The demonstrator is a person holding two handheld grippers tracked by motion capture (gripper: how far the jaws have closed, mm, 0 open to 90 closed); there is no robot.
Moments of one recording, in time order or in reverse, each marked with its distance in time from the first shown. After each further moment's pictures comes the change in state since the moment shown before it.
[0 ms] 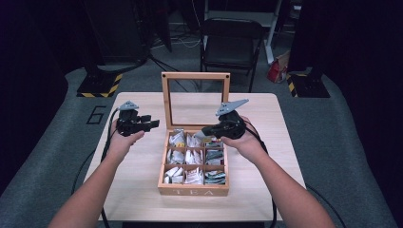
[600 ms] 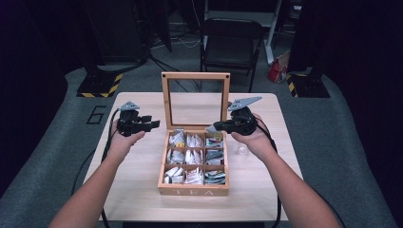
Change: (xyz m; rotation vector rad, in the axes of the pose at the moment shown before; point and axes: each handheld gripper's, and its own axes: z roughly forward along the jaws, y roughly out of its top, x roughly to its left) left arm 0.000 -0.001 0.001 0.007 0.001 0.010; right arm -0.021 -0.012 -0.022 -0.017 -0.086 0.063
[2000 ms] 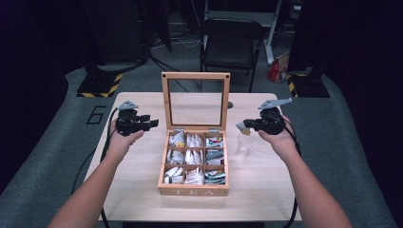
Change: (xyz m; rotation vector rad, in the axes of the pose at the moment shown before) left arm 0.002 0.002 -0.003 -0.002 0.015 -0.002; right arm -0.054 -0.050 -0.046 0.023 -0.202 0.129
